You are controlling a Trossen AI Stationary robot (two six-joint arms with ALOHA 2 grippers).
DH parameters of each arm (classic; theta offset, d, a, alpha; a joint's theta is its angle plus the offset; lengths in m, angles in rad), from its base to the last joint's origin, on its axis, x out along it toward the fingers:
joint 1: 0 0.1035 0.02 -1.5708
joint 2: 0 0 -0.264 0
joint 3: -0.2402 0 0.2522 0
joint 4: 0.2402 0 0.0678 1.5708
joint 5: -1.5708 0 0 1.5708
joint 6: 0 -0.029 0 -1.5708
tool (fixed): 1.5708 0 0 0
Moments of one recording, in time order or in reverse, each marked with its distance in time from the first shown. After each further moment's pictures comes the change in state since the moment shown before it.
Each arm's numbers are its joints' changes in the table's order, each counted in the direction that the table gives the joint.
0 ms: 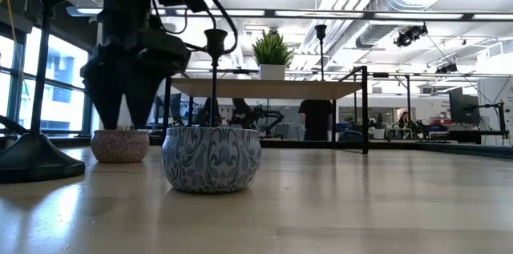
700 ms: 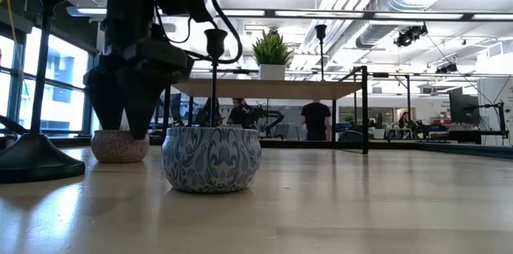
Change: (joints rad) left arm 0.000 0.037 0.000 -0.019 -0.011 -0.033; right arm 0.000 0.000 0.000 -0.027 0.001 -0.005
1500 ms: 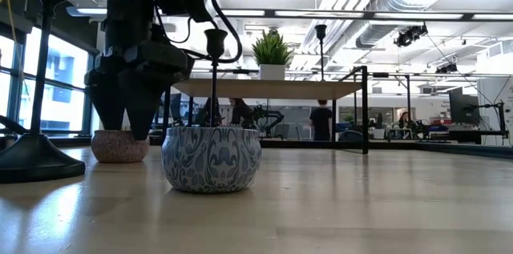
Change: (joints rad) left arm 0.000 0.000 0.000 0.004 0.027 0.000; right arm 0.000 0.000 0.000 -0.003 0.000 0.005
